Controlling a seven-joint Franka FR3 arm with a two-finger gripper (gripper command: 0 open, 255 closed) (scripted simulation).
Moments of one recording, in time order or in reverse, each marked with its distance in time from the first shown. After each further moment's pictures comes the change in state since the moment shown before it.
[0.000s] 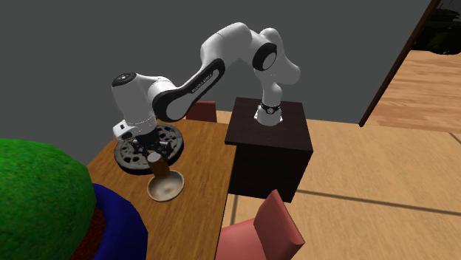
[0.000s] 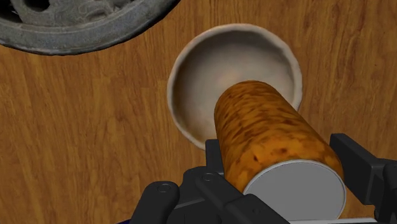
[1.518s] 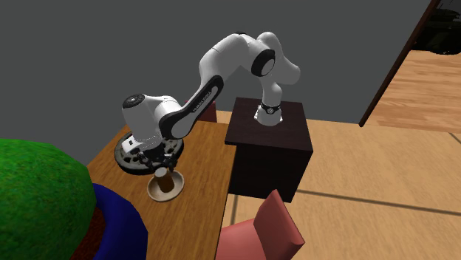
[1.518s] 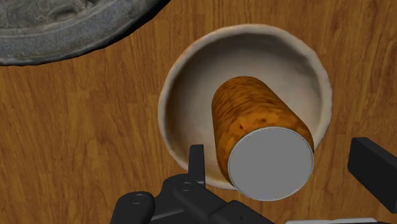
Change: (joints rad) arm -0.002 0.069 0.020 -0.068 0.027 0.135 -0.019
